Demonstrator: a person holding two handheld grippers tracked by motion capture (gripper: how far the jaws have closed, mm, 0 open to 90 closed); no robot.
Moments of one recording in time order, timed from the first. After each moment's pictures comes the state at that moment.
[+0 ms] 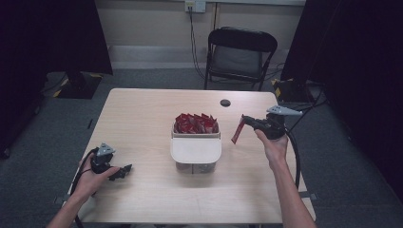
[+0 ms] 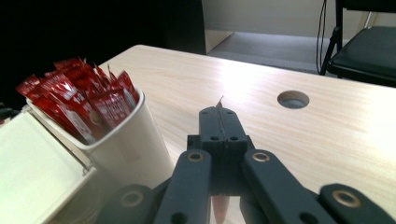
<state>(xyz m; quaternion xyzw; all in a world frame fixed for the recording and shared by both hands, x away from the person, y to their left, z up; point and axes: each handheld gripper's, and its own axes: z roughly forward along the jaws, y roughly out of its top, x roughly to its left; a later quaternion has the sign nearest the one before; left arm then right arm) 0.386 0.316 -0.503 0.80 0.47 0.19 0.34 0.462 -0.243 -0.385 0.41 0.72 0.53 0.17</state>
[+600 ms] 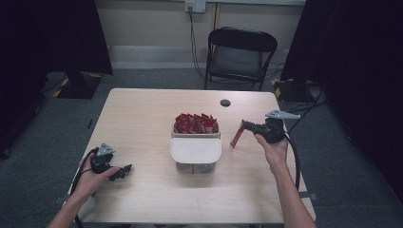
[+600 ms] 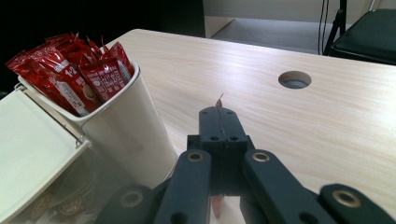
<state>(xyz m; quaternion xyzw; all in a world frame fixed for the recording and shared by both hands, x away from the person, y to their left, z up) 0.386 0.316 -0.503 0.80 0.47 0.19 0.34 0.456 -0.246 -0.398 0.41 0.73 0.51 0.16</state>
